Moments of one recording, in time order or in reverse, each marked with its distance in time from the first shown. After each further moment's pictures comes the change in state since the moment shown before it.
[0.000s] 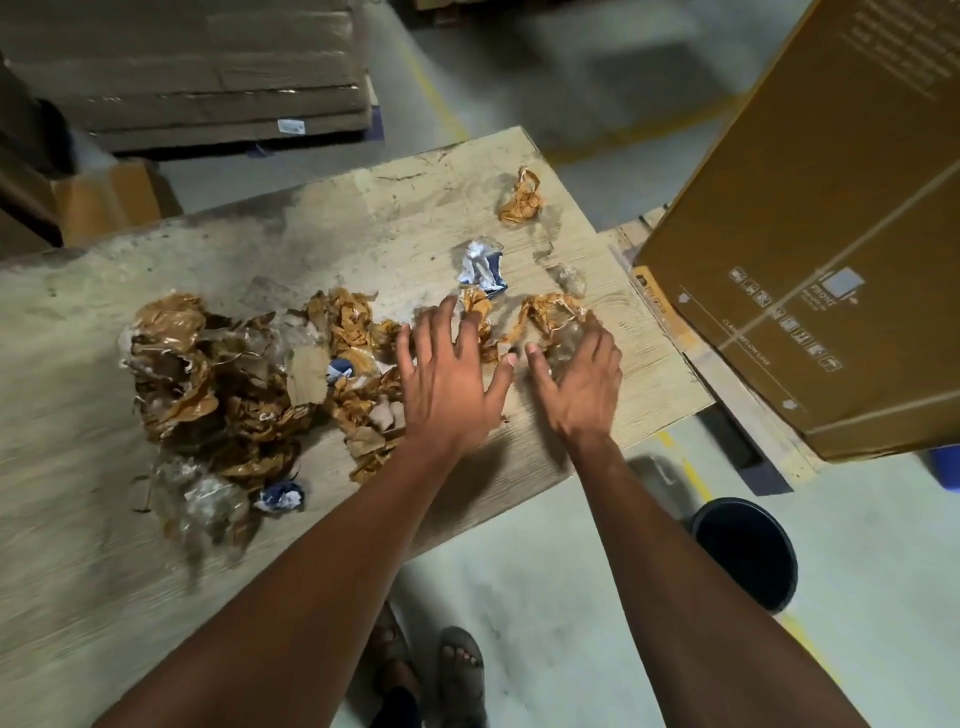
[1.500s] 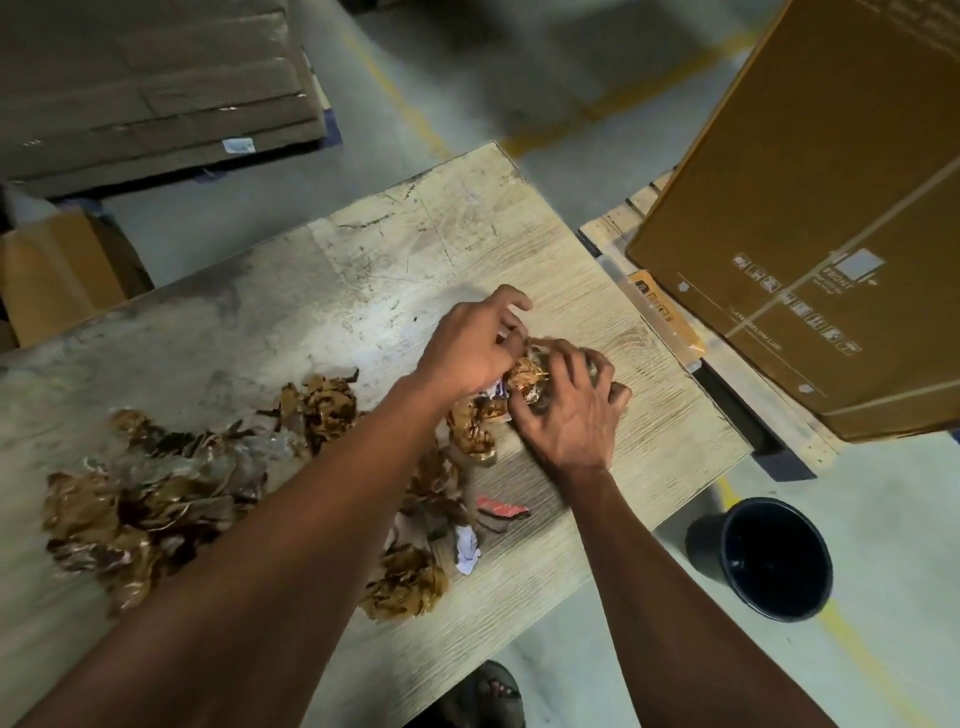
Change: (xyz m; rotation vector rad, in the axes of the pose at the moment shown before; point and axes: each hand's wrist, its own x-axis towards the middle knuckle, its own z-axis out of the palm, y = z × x) left_hand 0.179 0.001 0.023 -0.526 -0.500 0.117; right_hand 0.058 -0.021 0.029 -0.233 -0.104 -0.057
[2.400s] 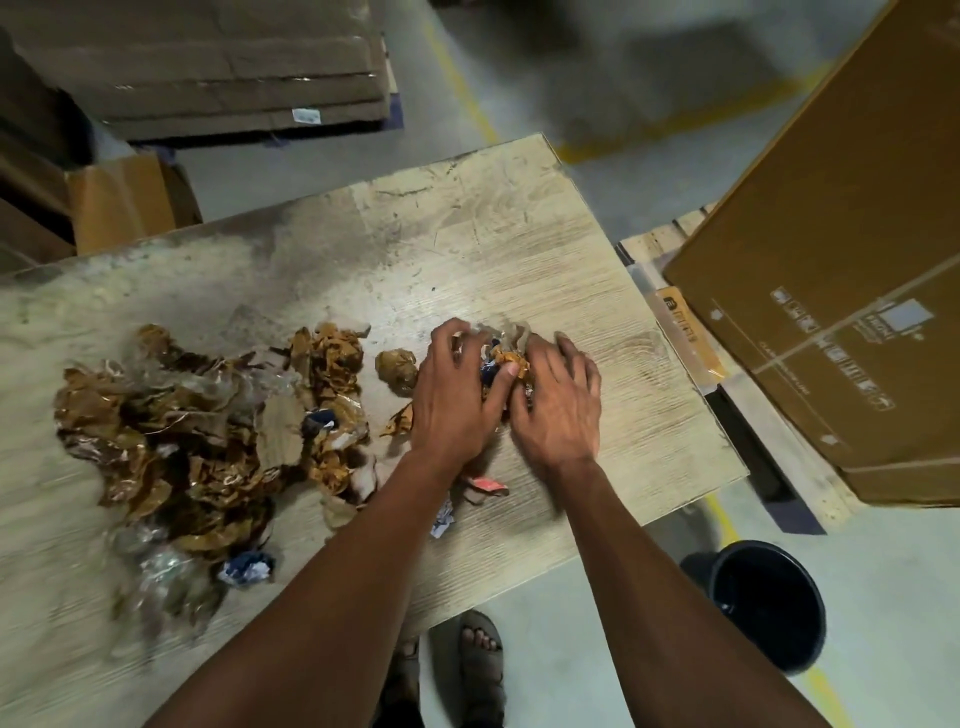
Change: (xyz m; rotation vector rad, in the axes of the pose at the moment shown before) left_hand -0.084 -0.028 0.076 0.207 0.467 -0.141; right_hand -0.006 0.000 0.002 0.172 -0.008 -0.263
